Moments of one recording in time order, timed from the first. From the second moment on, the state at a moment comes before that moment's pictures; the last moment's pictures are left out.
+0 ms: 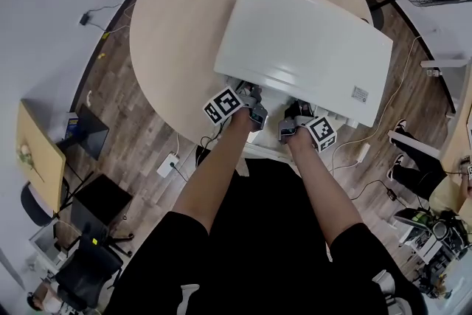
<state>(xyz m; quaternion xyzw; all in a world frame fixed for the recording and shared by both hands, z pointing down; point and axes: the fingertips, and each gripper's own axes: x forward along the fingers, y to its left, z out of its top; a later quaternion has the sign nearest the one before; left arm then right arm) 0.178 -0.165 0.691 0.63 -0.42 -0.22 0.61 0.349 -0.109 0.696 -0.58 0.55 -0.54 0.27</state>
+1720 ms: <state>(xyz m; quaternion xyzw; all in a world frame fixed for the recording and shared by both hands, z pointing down) 0.121 0.007 0.680 0.62 -0.35 -0.20 0.68 0.286 0.070 0.682 -0.58 0.54 -0.55 0.25</state>
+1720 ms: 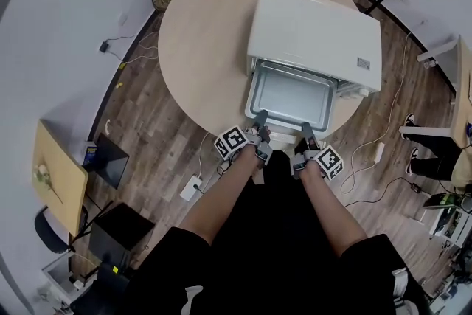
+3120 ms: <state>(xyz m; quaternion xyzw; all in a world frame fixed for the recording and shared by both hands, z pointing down) -0.126 0.073 0.632 0.59 -0.41 -0.32 0.62 0.051 0.088 0.636 -0.48 0.65 -0.56 0.19</state>
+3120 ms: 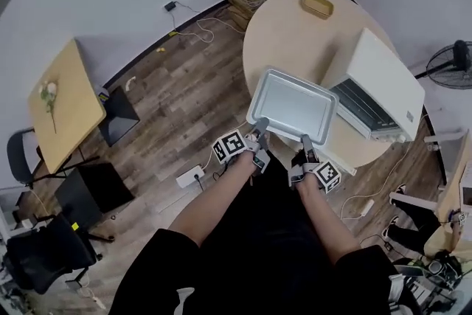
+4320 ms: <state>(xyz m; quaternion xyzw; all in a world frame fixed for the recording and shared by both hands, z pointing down) -0.212 -0.112 0.664 0.57 -0.46 -0.26 0.62 -0.036 -0.102 0.681 -0.45 0.61 -0.62 0.18</state>
